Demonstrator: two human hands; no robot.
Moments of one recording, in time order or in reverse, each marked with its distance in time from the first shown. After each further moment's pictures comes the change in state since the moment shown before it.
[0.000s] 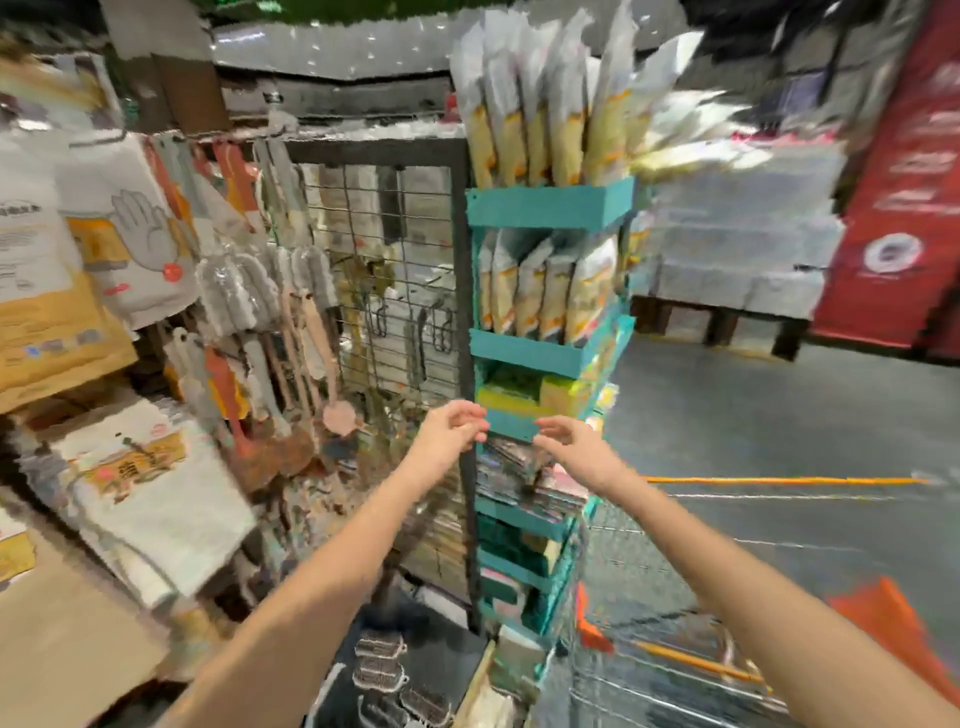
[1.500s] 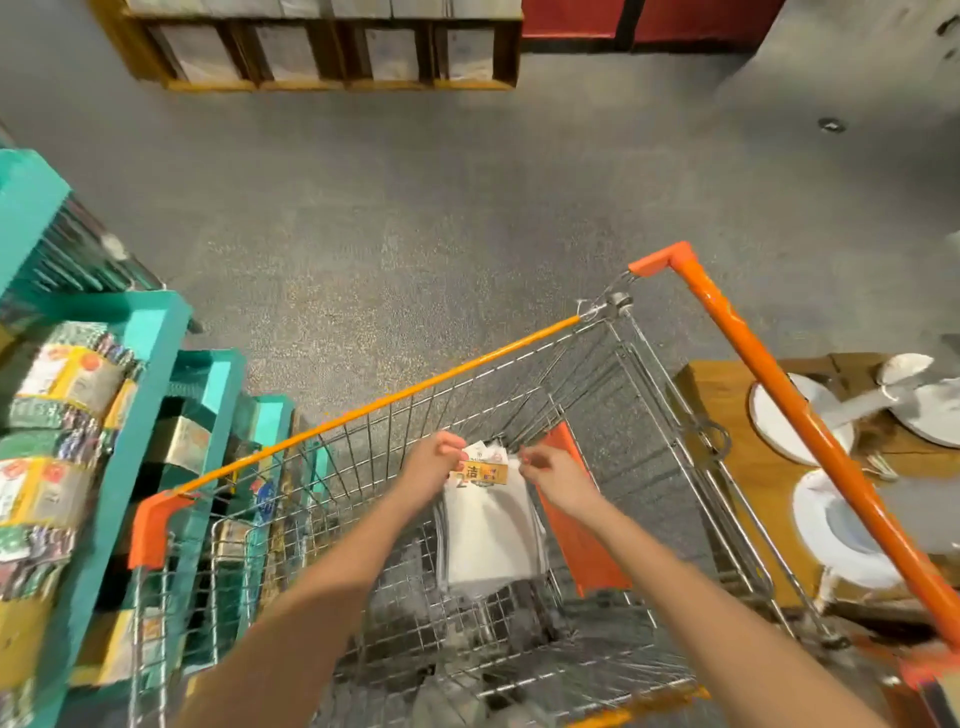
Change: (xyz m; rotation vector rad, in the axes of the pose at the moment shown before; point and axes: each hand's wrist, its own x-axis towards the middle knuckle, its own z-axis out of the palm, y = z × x) left_hand 0.188 -0.159 0.660 0.159 -0.649 -0.478; right_hand -0.023 0.560 -0.302 0.113 0.126 0.811
